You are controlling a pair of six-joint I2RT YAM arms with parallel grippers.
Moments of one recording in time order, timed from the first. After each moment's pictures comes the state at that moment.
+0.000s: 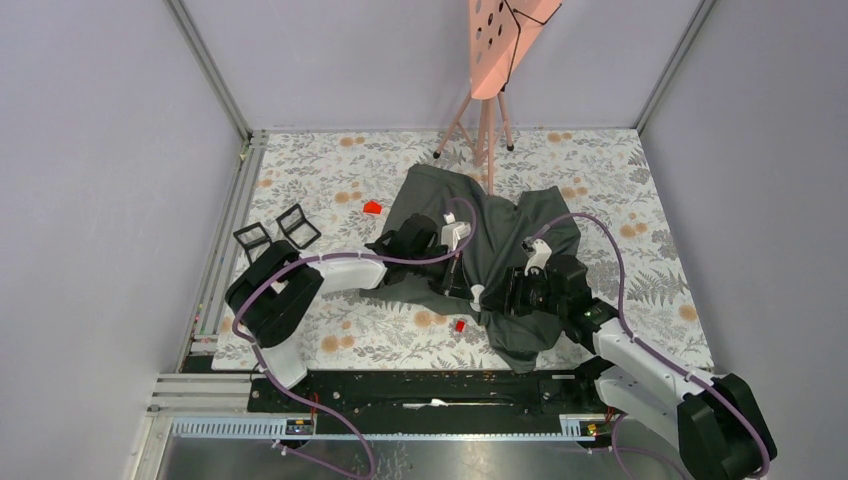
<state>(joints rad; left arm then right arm) -0.78 1.74 0.90 0.16 0.70 -0.50 0.46 0.90 0.28 0.02 -0.40 0.51</state>
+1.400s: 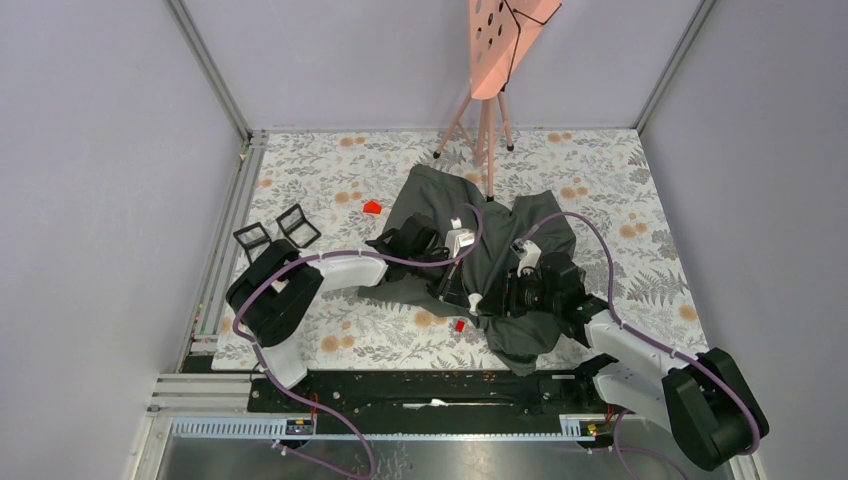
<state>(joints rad) -0.78 1.75 0.94 0.04 0.82 -0.33 0.46 1.03 0.28 0.13 -0.52 0.49</state>
